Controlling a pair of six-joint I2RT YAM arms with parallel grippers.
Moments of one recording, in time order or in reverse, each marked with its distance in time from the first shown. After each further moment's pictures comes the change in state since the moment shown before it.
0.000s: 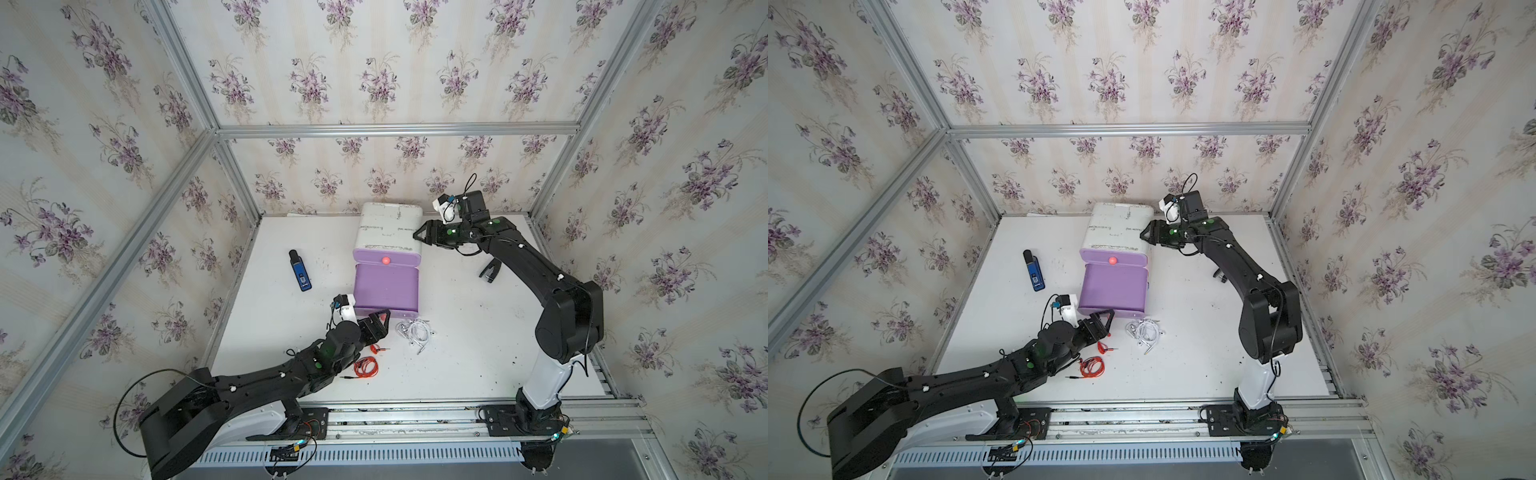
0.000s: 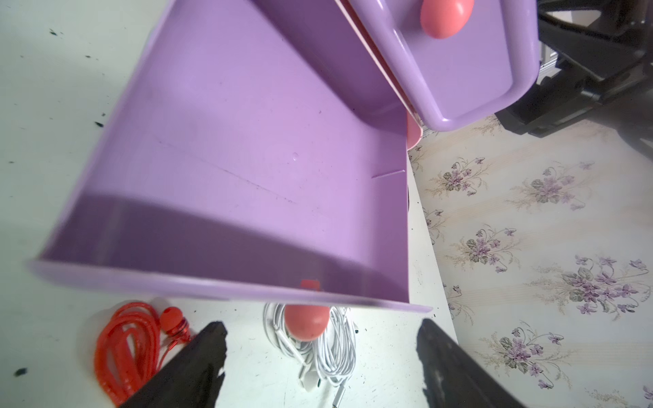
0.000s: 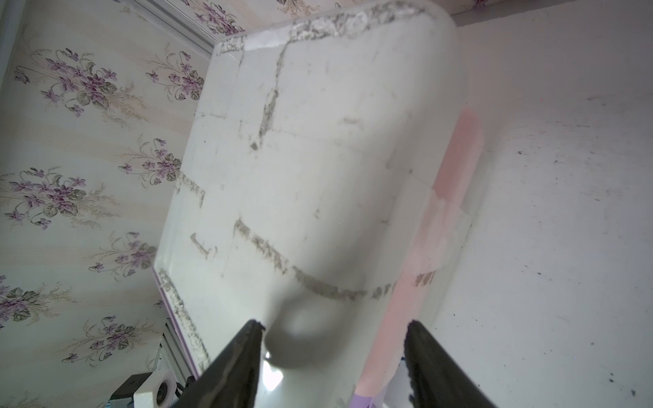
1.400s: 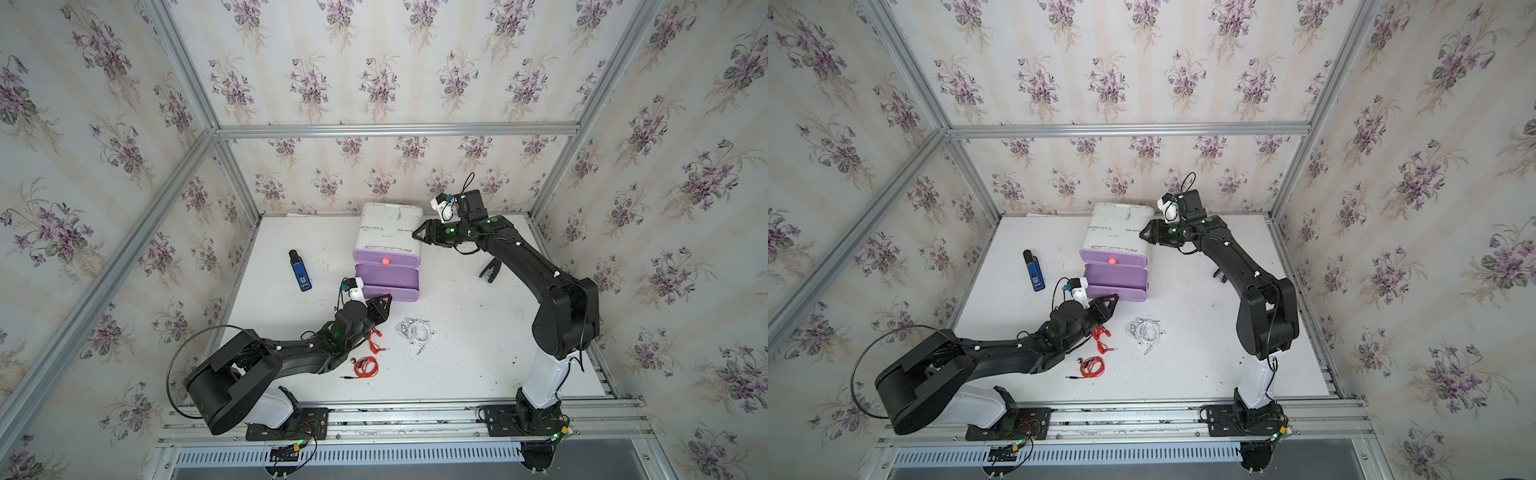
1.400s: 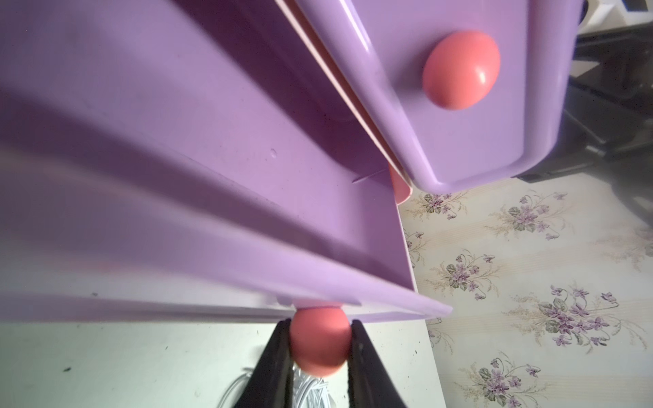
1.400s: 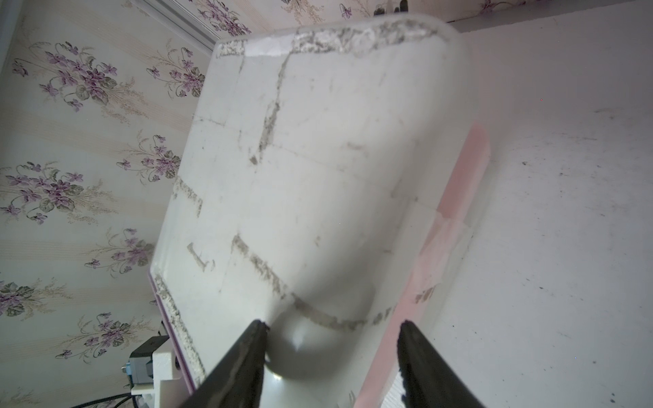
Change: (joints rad) left arm 0.109 0.341 0.125 0.294 0.137 0.007; right arm 0.002 0.035 0.016 0.004 -0.008 -0.029
